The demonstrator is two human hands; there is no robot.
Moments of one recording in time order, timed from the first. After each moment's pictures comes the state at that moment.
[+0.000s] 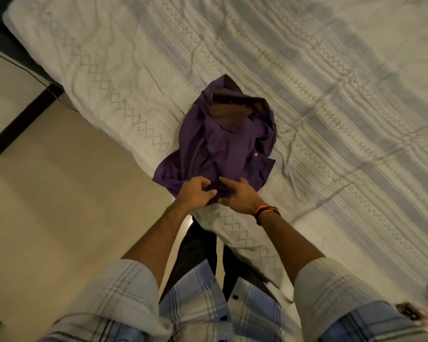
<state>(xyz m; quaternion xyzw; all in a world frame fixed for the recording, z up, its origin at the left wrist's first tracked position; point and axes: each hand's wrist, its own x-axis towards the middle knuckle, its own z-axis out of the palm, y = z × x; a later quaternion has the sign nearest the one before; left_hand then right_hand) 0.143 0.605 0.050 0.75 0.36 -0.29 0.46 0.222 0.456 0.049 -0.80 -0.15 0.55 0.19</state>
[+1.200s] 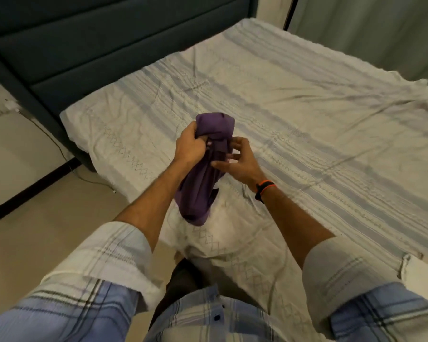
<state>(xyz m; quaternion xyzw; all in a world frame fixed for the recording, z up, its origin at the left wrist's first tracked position) 0.158 0.512 0.277 0.77 0.27 0.13 0.56 0.201 0.361 0.253 -0.76 -0.16 0.23 0.58</state>
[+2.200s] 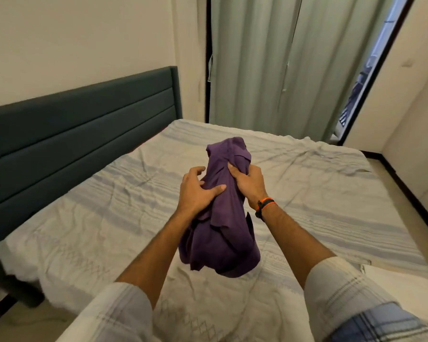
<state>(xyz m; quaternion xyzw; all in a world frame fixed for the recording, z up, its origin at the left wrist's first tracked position) 0.179 0.469 0.397 0.84 0.05 0.13 0.52 0.228 0.322 0.401 -0.76 -0.02 -0.08 0.64</state>
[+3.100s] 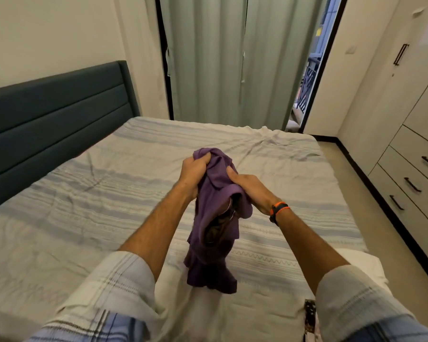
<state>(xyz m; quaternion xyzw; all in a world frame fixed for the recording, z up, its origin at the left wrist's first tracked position) 0.233 0.232 0.432 0.62 0.11 -0.02 0.77 0.215 0.069 0.395 -0.76 -0.03 0.12 0.64</state>
